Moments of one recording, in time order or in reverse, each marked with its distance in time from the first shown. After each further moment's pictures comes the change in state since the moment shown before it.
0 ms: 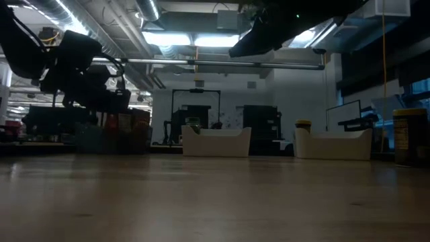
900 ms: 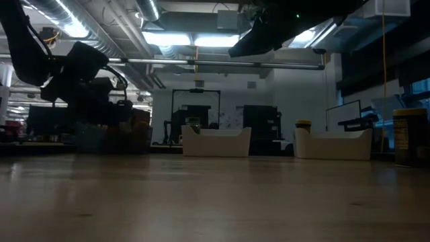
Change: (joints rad) left arm 0.000 0.158 0.000 0.020 0.055 -0.119; right arm 0.000 0.000 0.000 0.002 0.002 -0.001
